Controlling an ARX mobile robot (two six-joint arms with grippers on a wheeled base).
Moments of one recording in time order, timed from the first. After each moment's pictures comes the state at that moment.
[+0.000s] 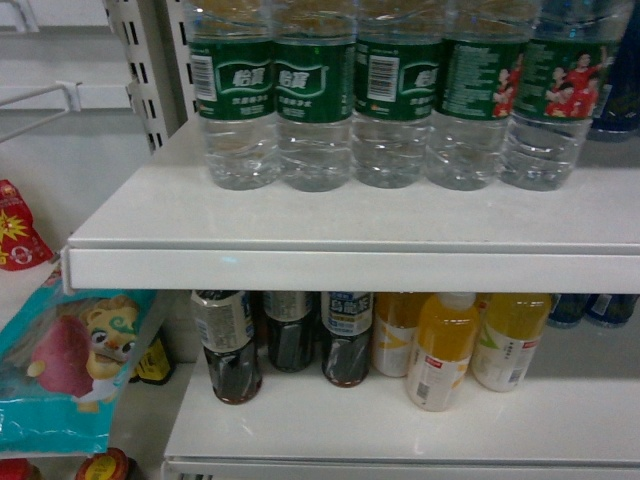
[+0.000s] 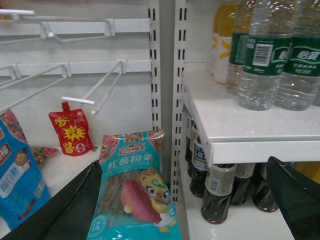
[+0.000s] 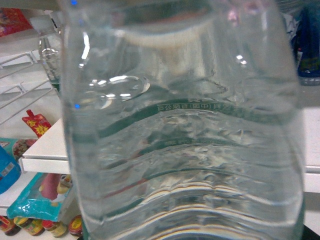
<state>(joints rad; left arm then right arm) 0.00 0.01 0.01 0.00 0.00 0.00 0.01 0.42 0.39 -0.07 -0.26 0.18</state>
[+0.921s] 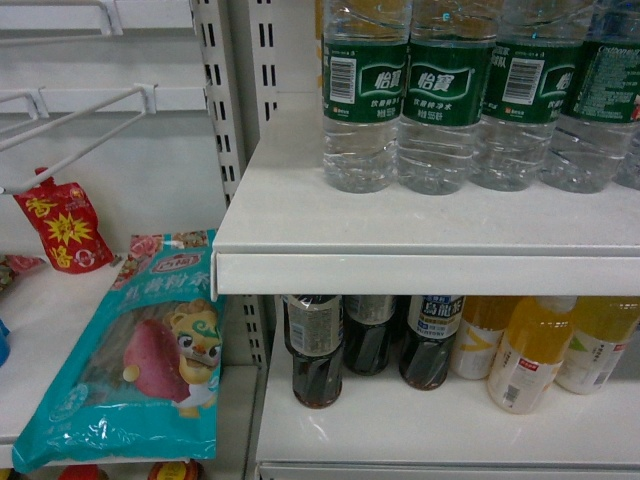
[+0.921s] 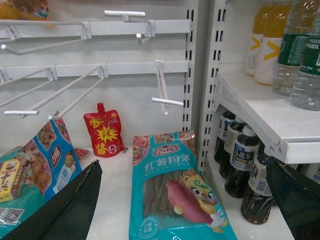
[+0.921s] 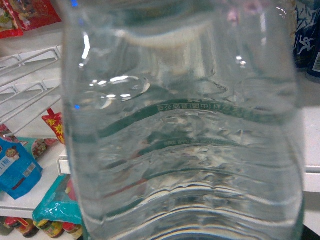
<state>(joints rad) 0.00 0.01 0.01 0.00 0.00 0.00 0.01 0.42 0.39 -0.07 -0.26 0.18</state>
